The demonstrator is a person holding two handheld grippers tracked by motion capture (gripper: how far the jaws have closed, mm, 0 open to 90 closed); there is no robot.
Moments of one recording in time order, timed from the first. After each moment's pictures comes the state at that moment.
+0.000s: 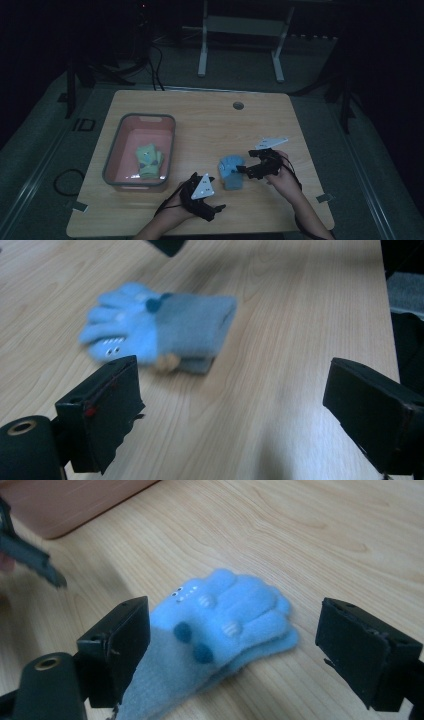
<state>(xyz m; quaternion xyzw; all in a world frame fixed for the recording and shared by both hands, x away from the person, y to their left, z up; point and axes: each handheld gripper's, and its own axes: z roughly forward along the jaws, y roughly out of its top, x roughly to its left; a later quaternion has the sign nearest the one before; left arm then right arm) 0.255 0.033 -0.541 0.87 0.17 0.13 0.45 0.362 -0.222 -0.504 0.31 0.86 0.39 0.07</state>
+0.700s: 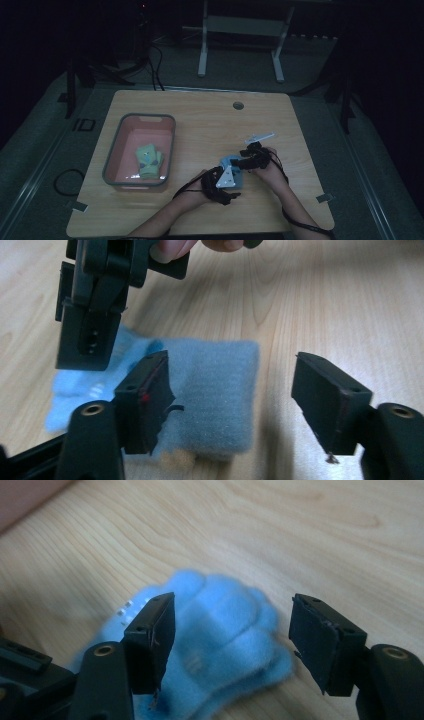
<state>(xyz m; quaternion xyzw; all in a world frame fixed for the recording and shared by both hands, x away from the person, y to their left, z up) 0.300 -0.017 -0.550 0.90 0.09 0.14 0.41 0.397 -0.201 -0.536 0.36 0.86 0.36 0.06</state>
